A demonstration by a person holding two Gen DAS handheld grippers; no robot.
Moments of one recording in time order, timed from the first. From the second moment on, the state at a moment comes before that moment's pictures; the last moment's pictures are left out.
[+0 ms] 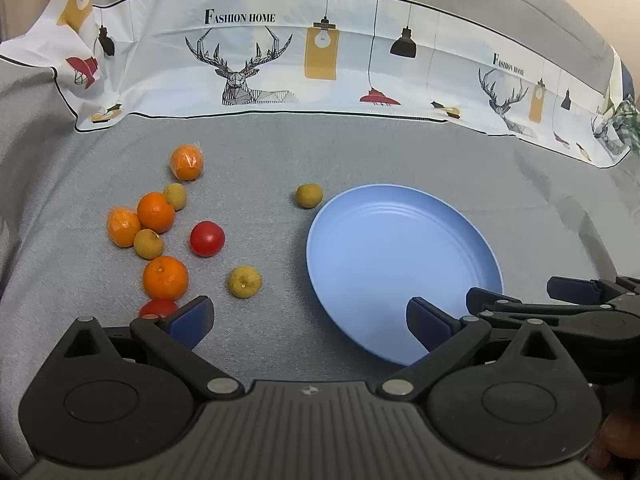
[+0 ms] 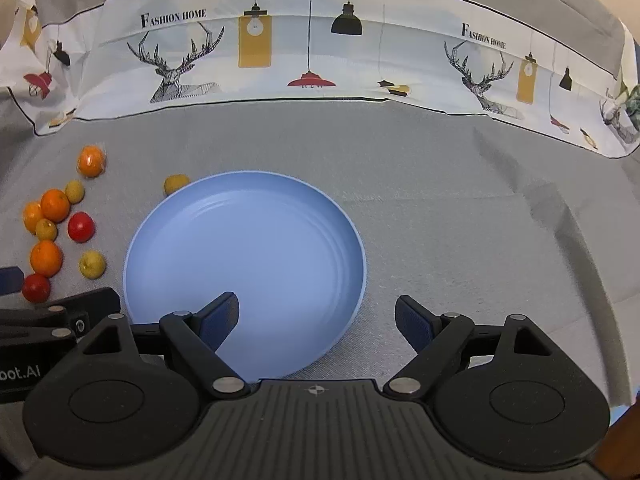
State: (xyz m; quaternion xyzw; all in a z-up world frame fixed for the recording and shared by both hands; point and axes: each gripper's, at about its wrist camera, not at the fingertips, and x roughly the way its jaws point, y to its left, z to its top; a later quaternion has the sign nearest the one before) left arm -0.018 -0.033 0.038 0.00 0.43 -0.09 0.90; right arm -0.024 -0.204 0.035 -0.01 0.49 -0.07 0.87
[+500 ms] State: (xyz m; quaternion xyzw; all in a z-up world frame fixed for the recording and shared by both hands) left arm -0.019 -0.041 0.036 0.00 0.43 -0.10 0.90; right arm -0.023 -0.205 0.033 0.00 0.50 -0.05 0.86
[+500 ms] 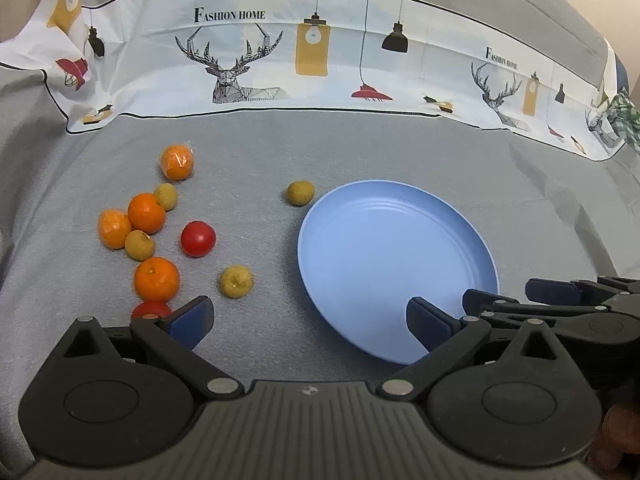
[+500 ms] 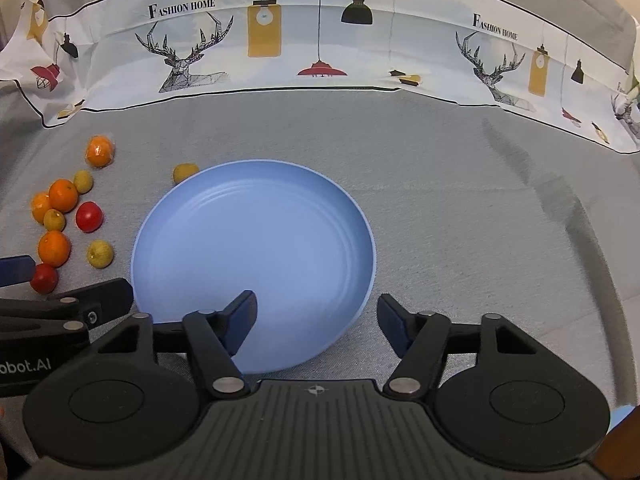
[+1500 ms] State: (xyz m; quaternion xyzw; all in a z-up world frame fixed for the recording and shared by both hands) left arm -0.027 -0.046 0.041 0.02 0.42 -0.15 0.90; right arm -0.025 -0.207 0.038 0.02 0.50 -0.03 0.87
